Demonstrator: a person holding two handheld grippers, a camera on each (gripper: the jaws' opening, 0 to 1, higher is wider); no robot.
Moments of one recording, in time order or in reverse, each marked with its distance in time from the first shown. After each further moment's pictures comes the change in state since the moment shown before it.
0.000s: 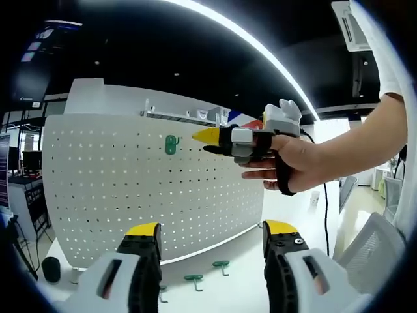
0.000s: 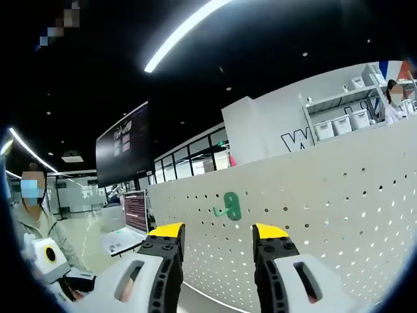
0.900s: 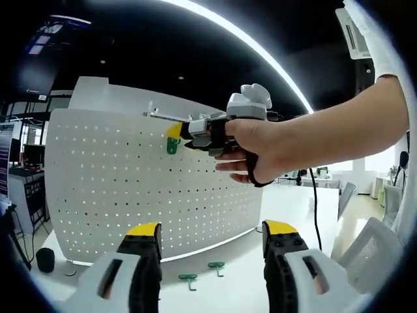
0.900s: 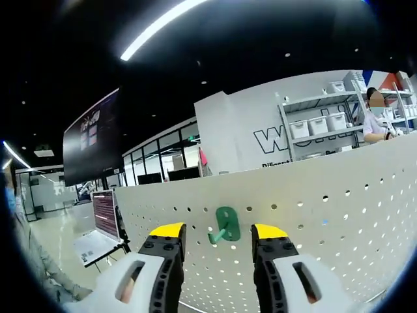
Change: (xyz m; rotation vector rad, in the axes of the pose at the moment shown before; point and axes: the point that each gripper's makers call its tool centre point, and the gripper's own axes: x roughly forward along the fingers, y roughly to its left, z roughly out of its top) left arm -0.004 -0.006 -0.006 -0.038 -0.024 0.002; right arm 0.057 -0.011 0.005 -0.026 0.031 -0.220
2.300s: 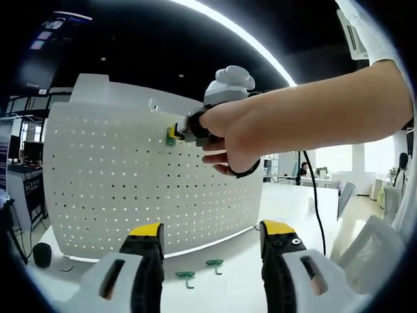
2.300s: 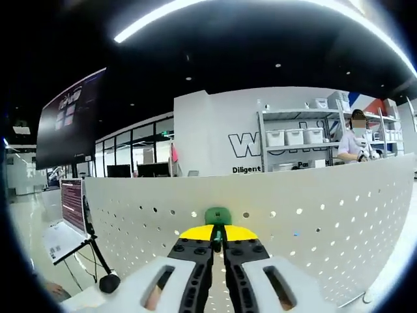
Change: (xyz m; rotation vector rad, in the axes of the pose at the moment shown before) left arm -0.001 0.000 -0.008 -0.023 -0.007 0.006; right arm 0.024 -0.007 -0.004 -0.084 0.045 -0.265
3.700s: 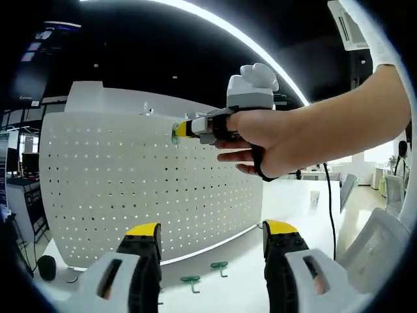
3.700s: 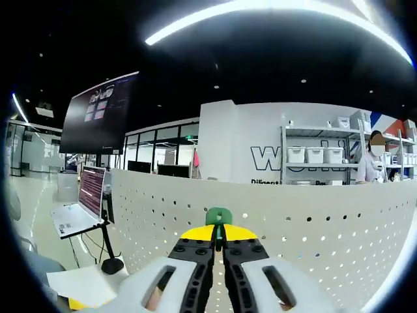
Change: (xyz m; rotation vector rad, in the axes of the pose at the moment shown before) left arm 0.011 -0.003 0.002 0.070 0.008 -0.009; right arm -0.034 -0.002 0.011 -0.121 -0.108 0.160
